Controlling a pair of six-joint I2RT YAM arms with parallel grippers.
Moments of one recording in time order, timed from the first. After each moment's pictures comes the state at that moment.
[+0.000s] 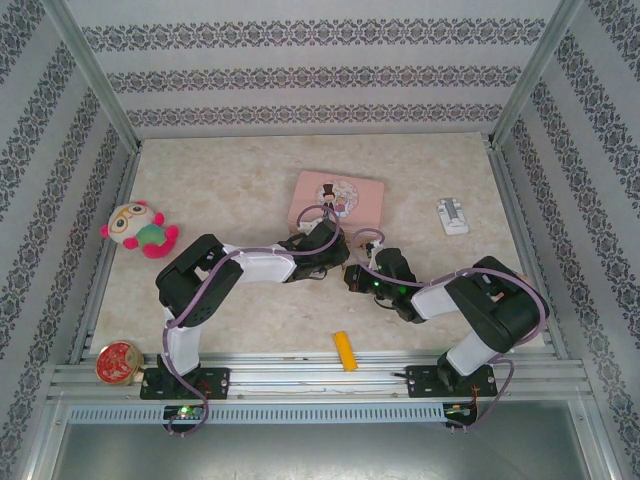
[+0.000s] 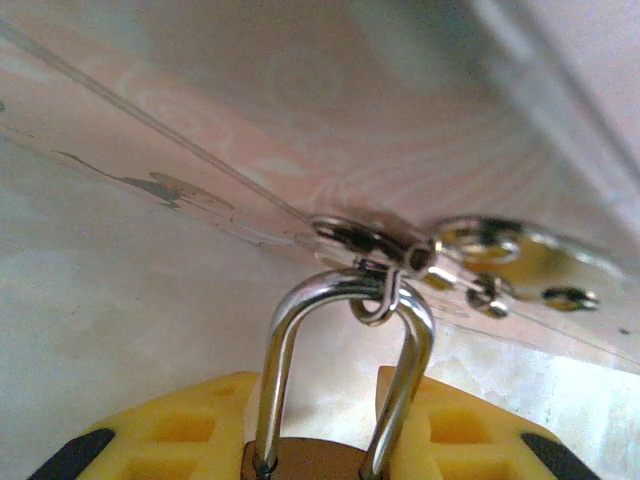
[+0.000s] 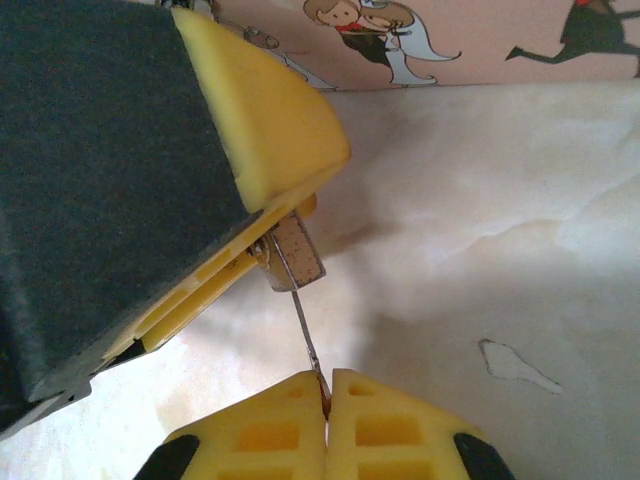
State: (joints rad) left arm -0.80 1.95 1.11 0.03 -0.09 -1.15; right arm 0.57 1.59 0.33 0.67 -0.25 0.78
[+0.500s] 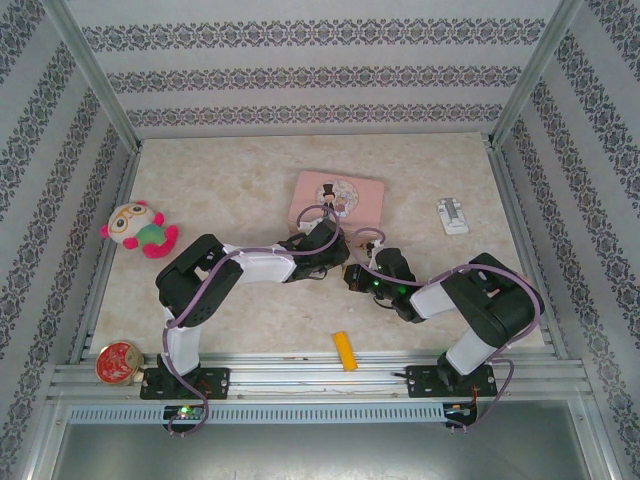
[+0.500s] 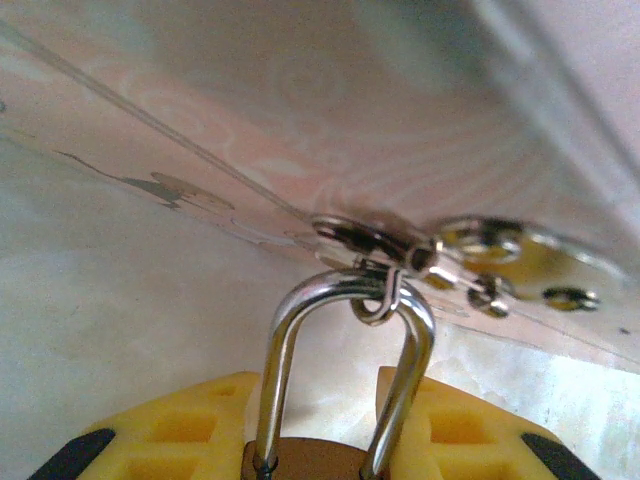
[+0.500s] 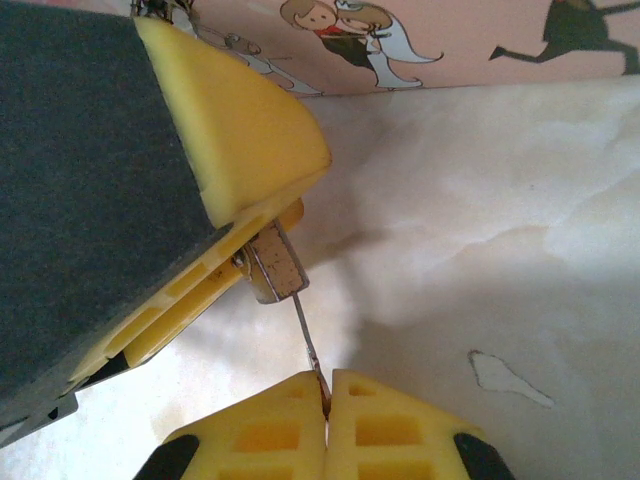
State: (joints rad) left arm -0.80 1.95 1.11 0.04 -0.09 -1.15; right arm 0.56 1.63 0.33 0.71 -0.25 0.81
